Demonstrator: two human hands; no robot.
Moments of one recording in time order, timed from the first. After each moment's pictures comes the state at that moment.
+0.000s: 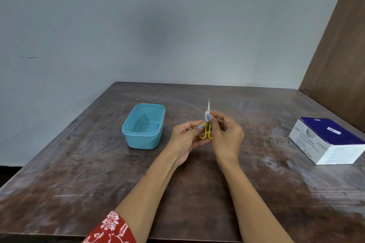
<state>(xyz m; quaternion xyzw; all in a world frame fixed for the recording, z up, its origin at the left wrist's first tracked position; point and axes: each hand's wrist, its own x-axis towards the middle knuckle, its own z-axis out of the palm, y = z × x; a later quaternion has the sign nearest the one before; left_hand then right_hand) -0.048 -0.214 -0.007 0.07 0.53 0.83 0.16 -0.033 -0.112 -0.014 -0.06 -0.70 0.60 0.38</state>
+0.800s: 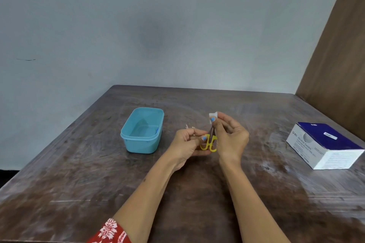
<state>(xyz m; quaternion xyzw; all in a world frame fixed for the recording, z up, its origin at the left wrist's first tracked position) -0.051 -0.215 -0.010 0.10 0.62 0.76 0.18 -0.034 -0.106 -0.007 -0.11 -0.61 0.69 0.37</state>
